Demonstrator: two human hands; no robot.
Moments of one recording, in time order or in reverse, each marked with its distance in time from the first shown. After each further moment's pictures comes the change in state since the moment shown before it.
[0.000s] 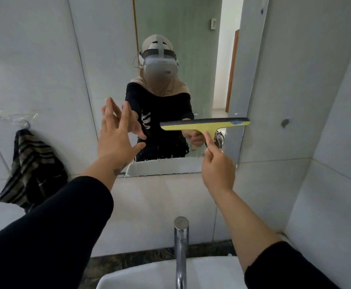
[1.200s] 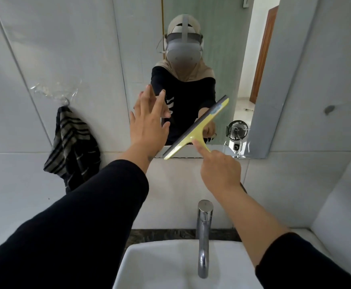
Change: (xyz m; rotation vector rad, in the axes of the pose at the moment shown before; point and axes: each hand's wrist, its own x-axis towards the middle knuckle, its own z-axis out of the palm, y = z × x) left_hand -0.014 -0.002 0.004 0.002 0.073 0.083; right_hand -0.047 -0.028 0.024 -0.546 -0.308 -0.330
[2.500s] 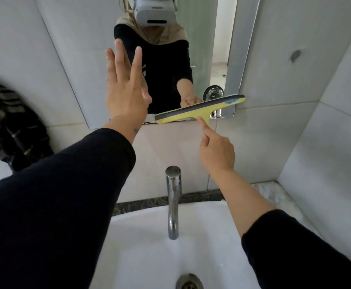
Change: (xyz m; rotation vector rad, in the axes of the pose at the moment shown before) left_hand -0.009 0.047 0.055 0.096 0.018 -0.006; right_hand -0.037 0.079 0.042 0.416 0.039 0.307
